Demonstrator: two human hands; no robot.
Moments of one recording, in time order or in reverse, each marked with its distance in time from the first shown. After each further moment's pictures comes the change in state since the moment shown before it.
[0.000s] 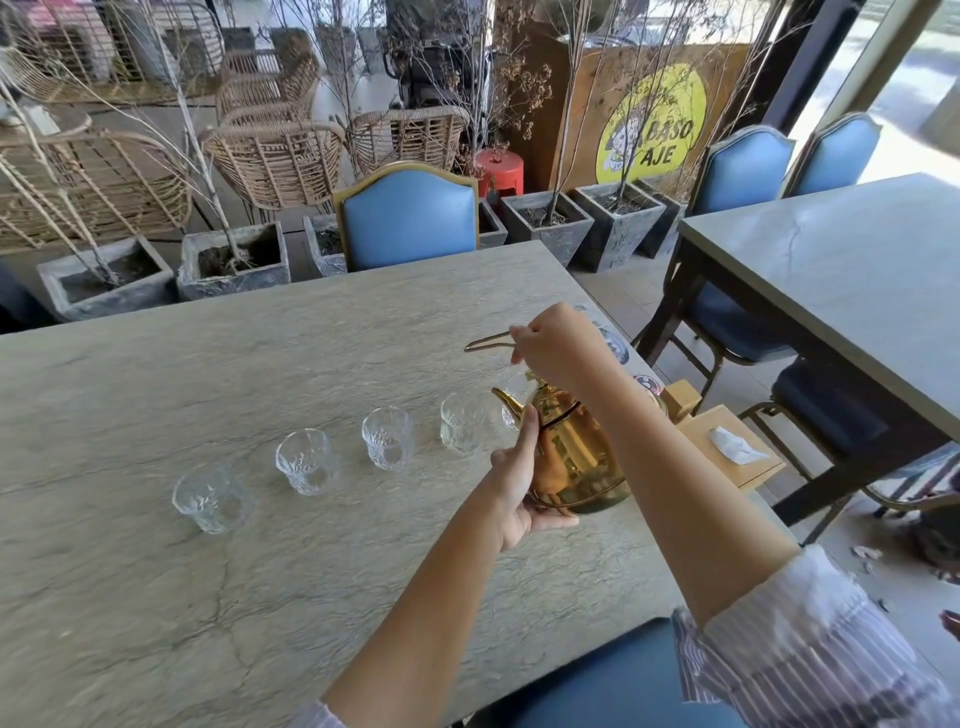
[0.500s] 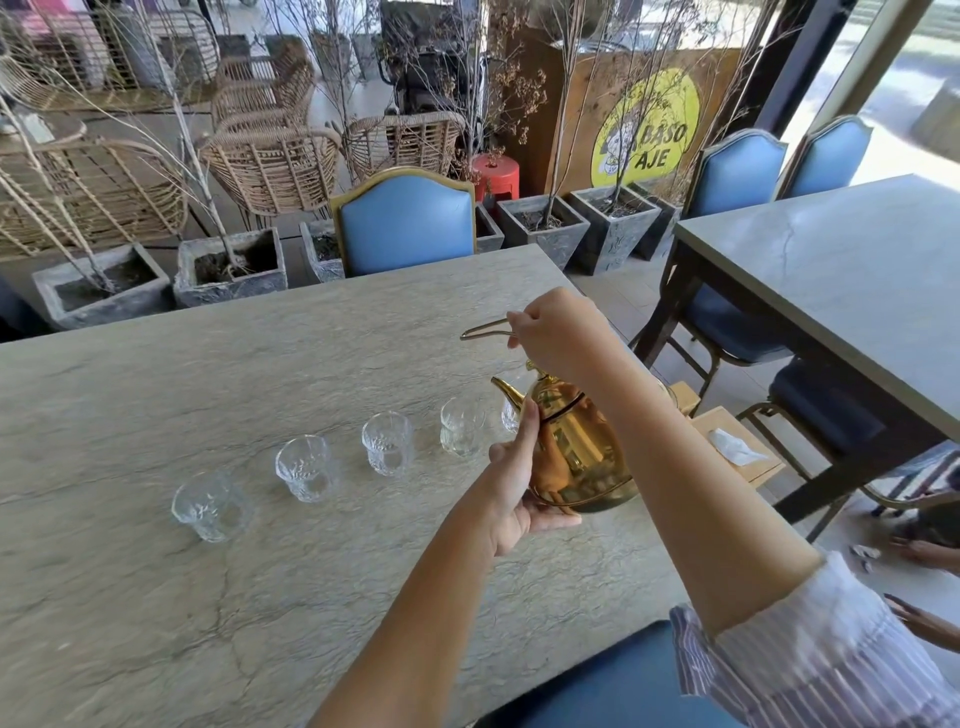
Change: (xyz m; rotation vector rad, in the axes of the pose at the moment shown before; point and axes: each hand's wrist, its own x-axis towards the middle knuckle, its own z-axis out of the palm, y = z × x) left_hand -0.015 0.007 -0.004 0.019 -0.111 0.063; right_hand -0.011 -0.020 -0.020 -0.056 0.015 -0.059
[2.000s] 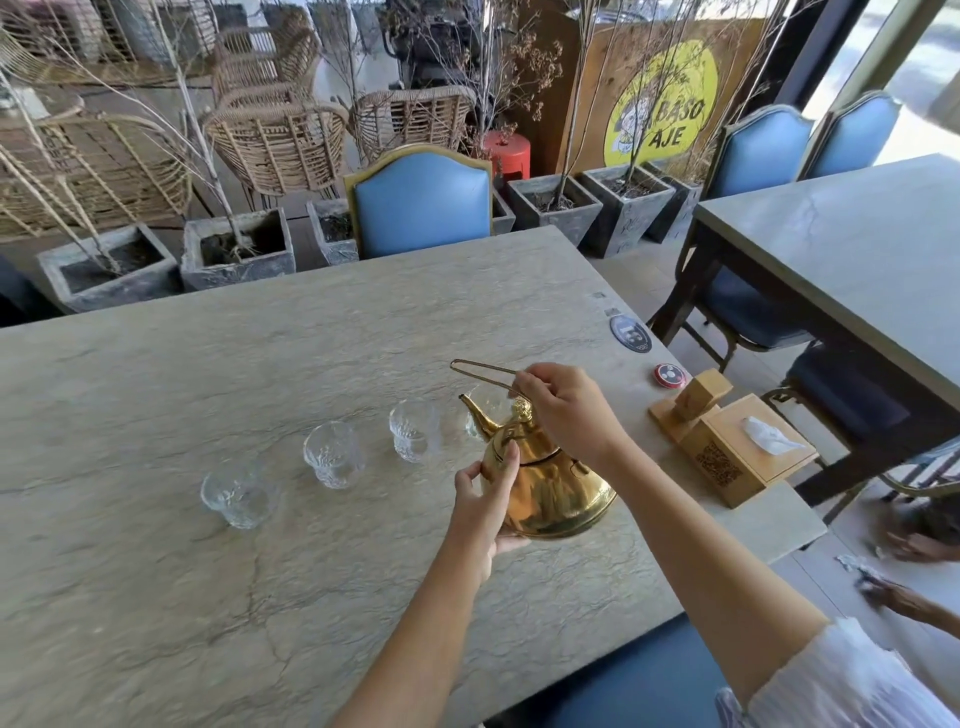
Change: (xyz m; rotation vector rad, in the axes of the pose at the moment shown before) left_hand 0.011 -0.033 -0.075 0.032 0.338 0.080; right_hand -0.034 0.027 0.084 0.388 -0.021 -0.136
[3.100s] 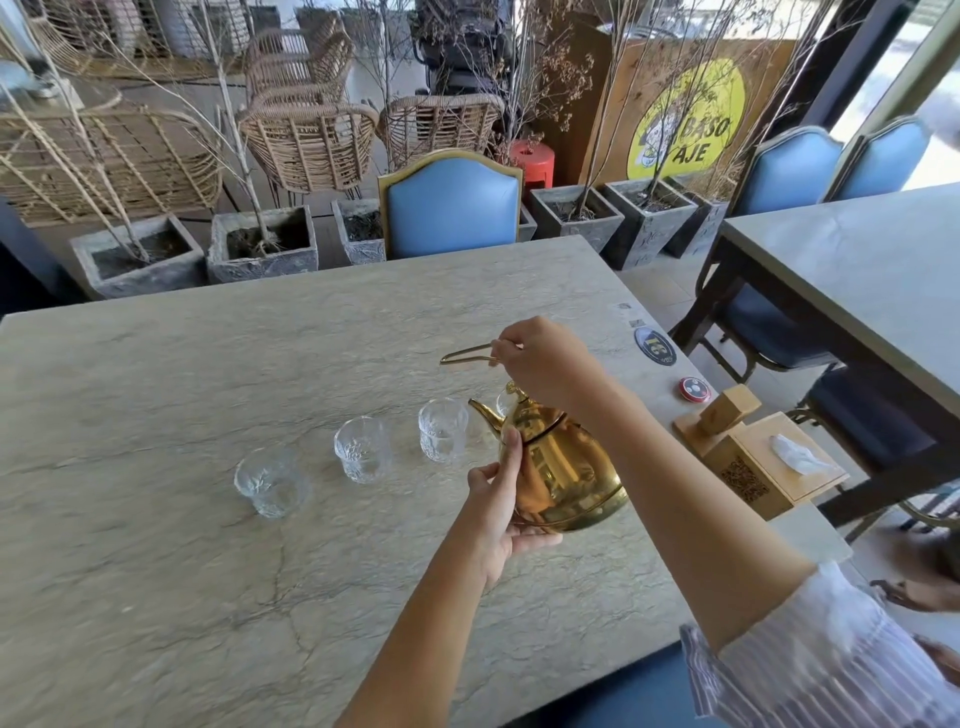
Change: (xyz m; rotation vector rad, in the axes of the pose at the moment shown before) left_hand -0.027 0.025 -0.025 -0.102 -0.137 -0.061; right_hand 0.038 -0.076 0.024 -0.379 -0.123 0.020
